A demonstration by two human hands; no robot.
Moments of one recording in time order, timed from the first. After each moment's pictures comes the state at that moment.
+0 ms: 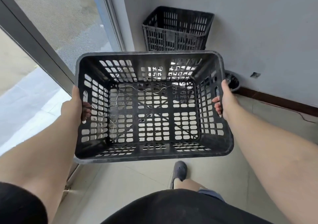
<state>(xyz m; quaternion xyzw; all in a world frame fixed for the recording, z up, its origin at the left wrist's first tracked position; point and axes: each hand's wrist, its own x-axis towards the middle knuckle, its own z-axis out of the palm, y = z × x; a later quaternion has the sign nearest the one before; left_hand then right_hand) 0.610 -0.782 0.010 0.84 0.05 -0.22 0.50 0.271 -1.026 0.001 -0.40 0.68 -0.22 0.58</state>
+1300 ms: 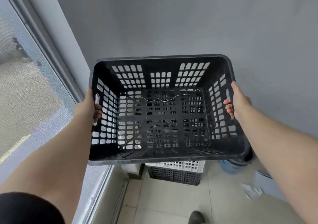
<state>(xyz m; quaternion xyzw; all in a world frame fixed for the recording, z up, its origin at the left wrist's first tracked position) 0.927 -1.282 0.137 0.77 -0.12 -0.26 0.56 0.530 -1.431 0.124 -0.34 0.69 -0.41 0.50</state>
